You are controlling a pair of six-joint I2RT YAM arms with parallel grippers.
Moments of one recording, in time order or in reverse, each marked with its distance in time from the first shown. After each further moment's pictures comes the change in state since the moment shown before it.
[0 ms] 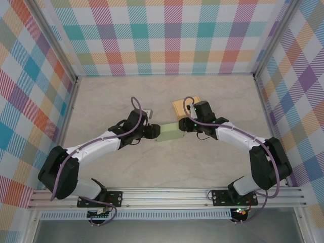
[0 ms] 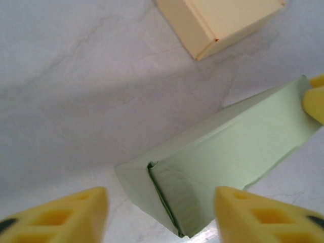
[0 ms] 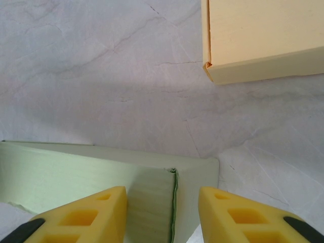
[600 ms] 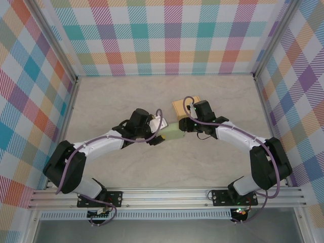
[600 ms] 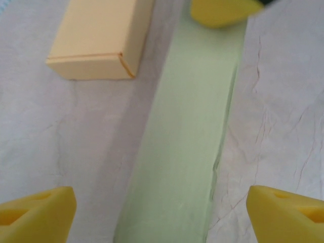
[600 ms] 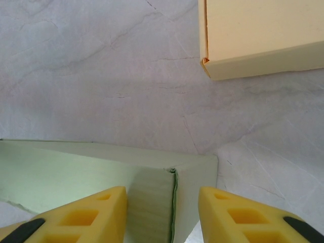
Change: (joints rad) left arm 0.000 0.100 -0.006 0.134 0.141 0.966; right arm 0.000 0.000 0.018 -0.040 0.004 -0.003
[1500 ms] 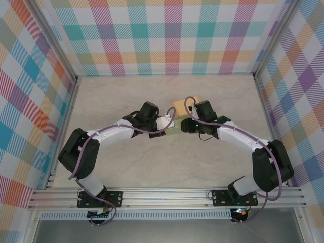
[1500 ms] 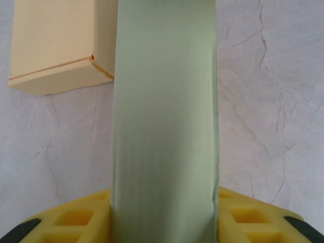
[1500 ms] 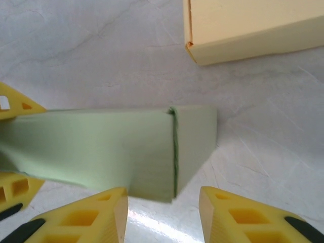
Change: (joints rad) left arm -0.006 0.187 0.225 -0.183 -0.008 0.198; right arm 0.000 -0.034 0.008 -0.088 0.018 0.003
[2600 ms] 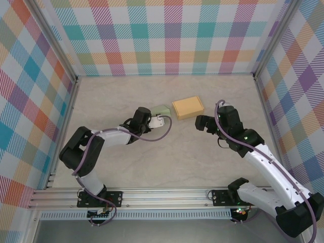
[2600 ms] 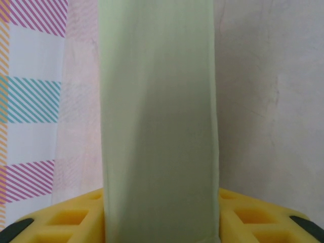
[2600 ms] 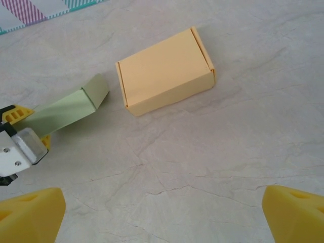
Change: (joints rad) left arm 0.064 0.045 -0.200 0.453 -0.422 0.267; right arm 0.000 -0.504 -0.005 -0.292 0.351 0.113
